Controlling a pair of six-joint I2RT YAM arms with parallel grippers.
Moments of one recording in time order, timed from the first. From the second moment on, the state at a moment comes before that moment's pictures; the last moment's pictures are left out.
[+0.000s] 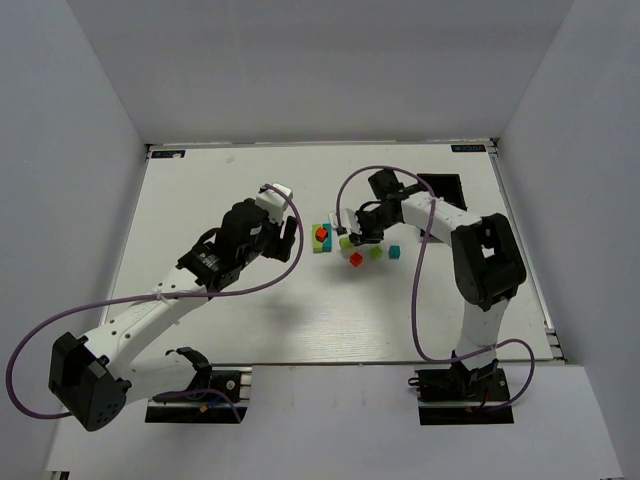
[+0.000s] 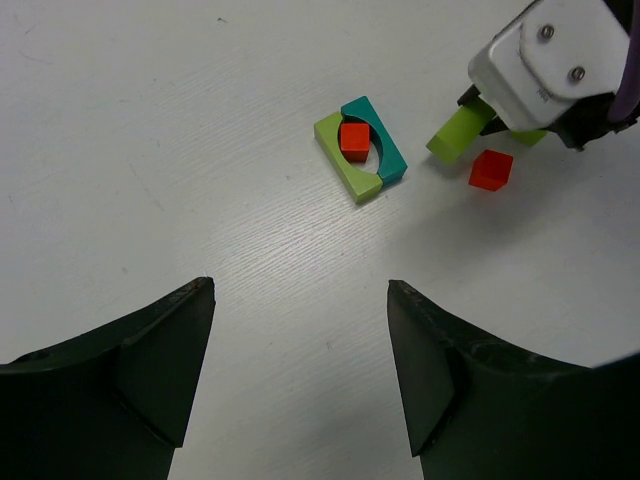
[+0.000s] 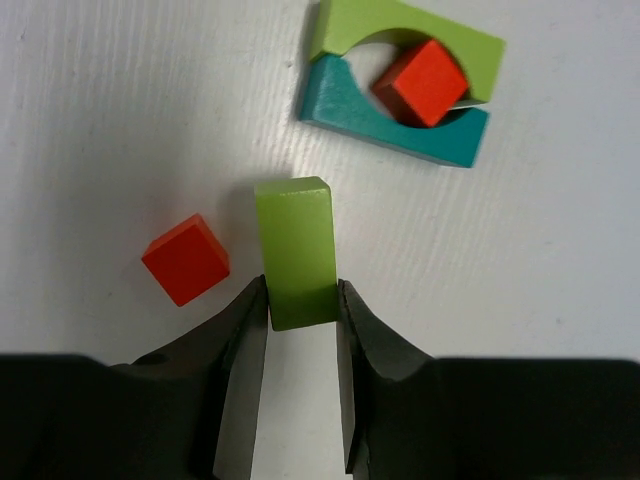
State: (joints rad) left arm -0.66 1.11 0.91 -0.29 -0.17 -0.05; right arm 0.46 1.92 1.34 -0.62 -0.59 -1.40
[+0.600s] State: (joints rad) left arm -0.66 1.11 0.91 -0.29 -0.19 -0.05; right arm 0.57 1.99 1.60 -0.55 -0.48 -1.04
